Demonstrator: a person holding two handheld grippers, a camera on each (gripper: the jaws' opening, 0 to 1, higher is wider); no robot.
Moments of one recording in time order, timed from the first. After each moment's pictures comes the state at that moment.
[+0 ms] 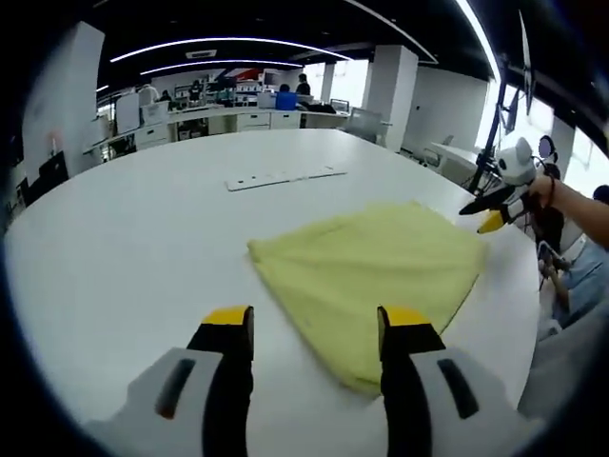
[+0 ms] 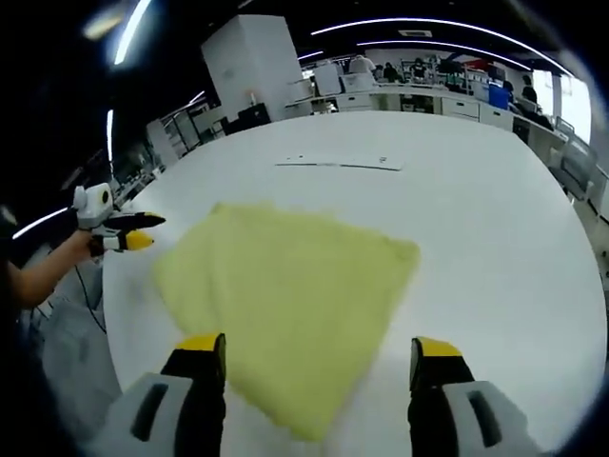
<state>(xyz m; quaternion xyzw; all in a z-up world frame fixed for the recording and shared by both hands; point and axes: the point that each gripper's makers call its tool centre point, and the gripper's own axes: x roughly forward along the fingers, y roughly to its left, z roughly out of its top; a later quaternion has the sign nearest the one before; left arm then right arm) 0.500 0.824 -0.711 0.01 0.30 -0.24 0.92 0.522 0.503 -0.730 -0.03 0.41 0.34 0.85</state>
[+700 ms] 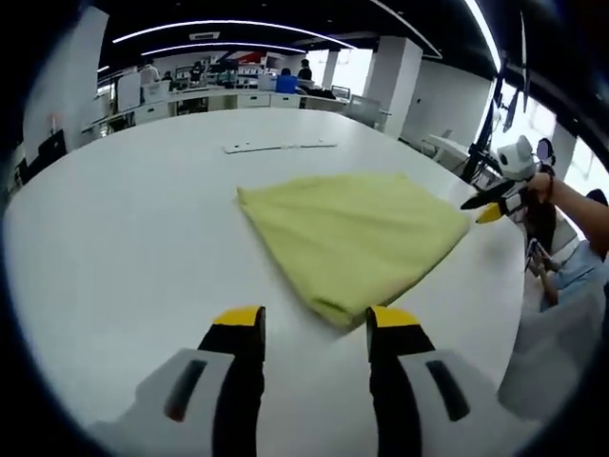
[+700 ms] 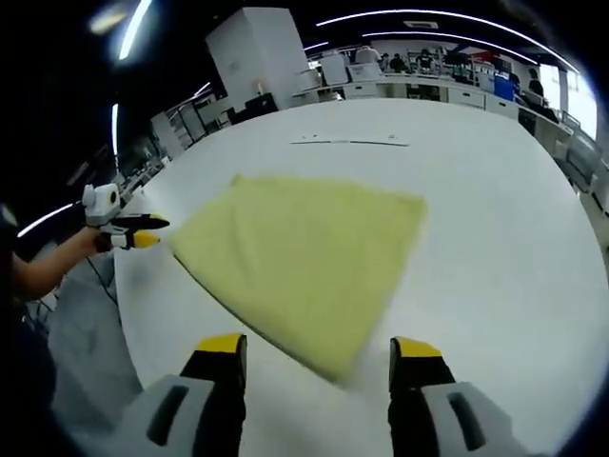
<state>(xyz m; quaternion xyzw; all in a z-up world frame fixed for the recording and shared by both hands) 0.445 0.822 -0.741 -0.01 0.33 -0.24 0.91 0.472 0.487 -0.746 -0.02 0.43 0.35 0.83</state>
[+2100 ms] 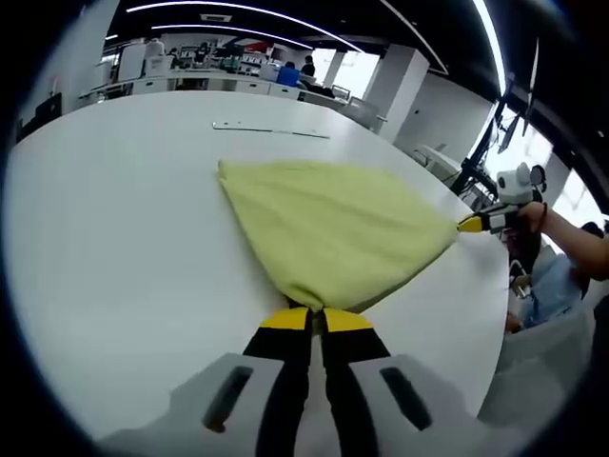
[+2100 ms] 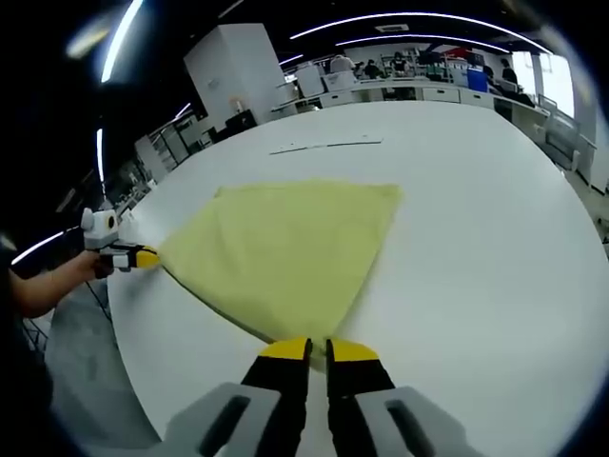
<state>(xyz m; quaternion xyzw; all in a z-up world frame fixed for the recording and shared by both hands) 0.444 0.802 -0.759 -0.08 0.35 -0.26 0.90 0.475 0.472 -0.756 0.02 0.41 0.31 0.86</state>
